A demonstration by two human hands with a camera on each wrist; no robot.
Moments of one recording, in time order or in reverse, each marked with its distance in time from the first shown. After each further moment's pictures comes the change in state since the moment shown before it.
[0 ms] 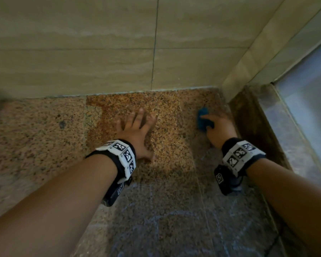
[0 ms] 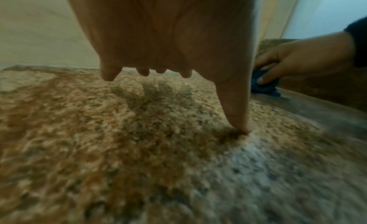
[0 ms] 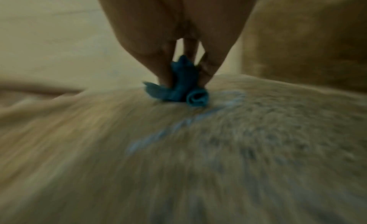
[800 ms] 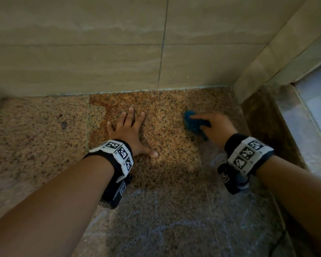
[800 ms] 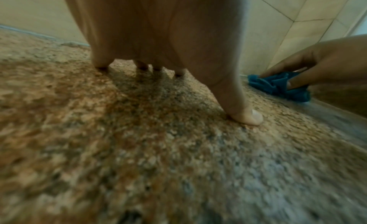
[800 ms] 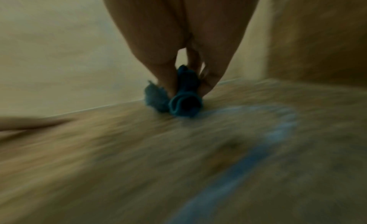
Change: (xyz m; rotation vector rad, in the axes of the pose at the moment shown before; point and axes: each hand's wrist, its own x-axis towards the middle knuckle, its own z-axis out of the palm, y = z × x) left_hand 0.016 -0.024 0.002 -0.104 0.030 -0.190; right_hand 0.020 -0.027 0.008 -0.026 -0.157 -0.241
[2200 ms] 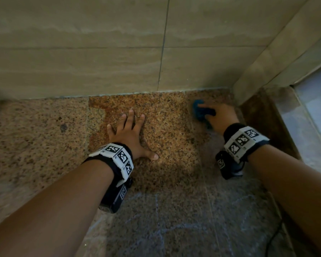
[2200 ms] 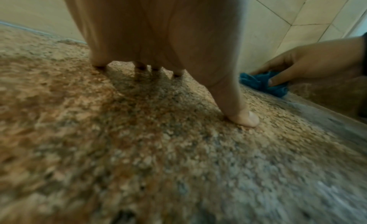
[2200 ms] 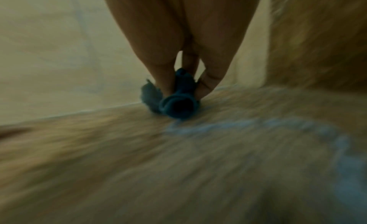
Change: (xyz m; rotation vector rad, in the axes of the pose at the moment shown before) left_hand 0.000 0.000 0.001 -0.010 -0.002 0.011; right_hand 0.033 0.006 -0.015 0.012 0.076 0.162
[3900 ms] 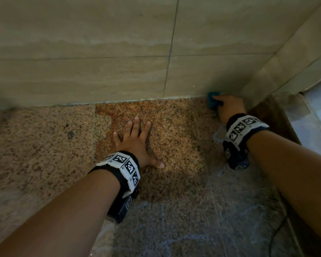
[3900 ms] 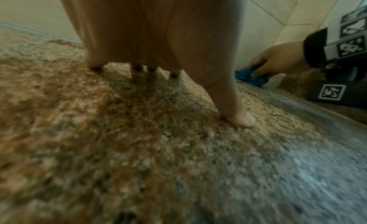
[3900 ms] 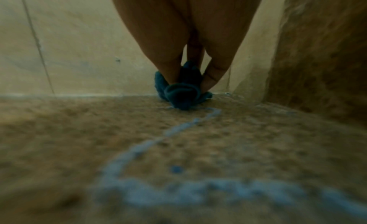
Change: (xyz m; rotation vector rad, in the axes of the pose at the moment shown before) left_hand 0.000 0.001 -0.001 0.004 -0.024 0.000; right_hand 0.049 -0.005 -0.015 -0.256 0.008 0.075
